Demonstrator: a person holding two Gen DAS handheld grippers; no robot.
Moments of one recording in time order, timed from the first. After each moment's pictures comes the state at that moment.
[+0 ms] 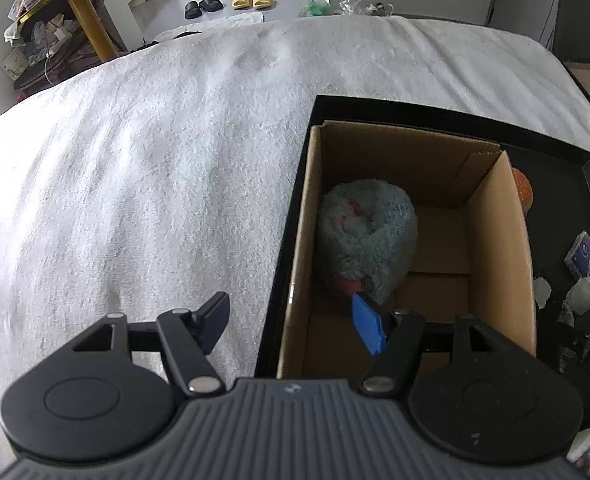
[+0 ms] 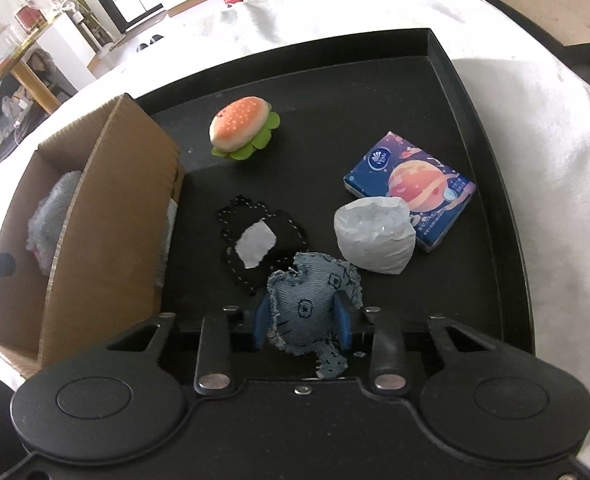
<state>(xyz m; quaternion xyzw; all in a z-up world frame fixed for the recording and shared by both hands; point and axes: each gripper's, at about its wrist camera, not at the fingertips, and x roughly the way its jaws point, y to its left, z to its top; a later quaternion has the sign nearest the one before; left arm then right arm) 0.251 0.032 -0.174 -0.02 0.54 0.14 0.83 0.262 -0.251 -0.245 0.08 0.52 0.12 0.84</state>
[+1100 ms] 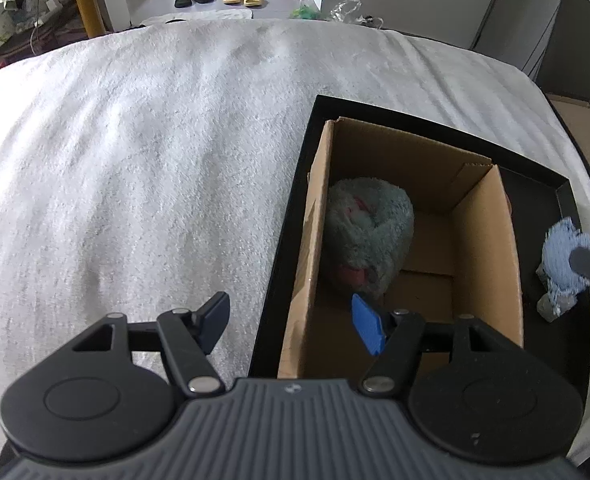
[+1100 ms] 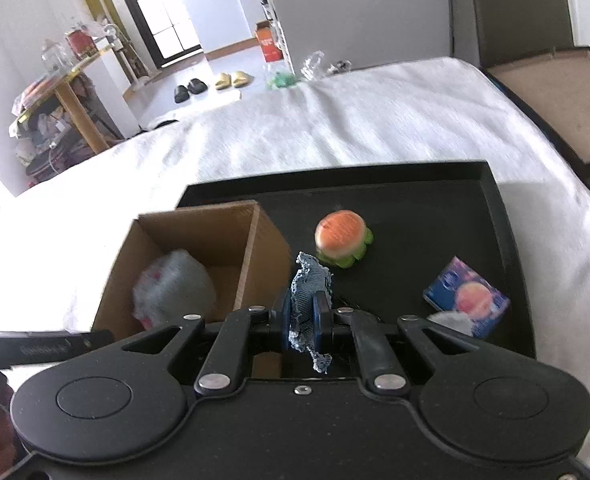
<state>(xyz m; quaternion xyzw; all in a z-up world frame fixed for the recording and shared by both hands) 0.232 0.064 -0.178 -0.10 0.53 0.10 0.84 0.264 -0.187 -0.149 0.05 0.44 0.15 0.88</state>
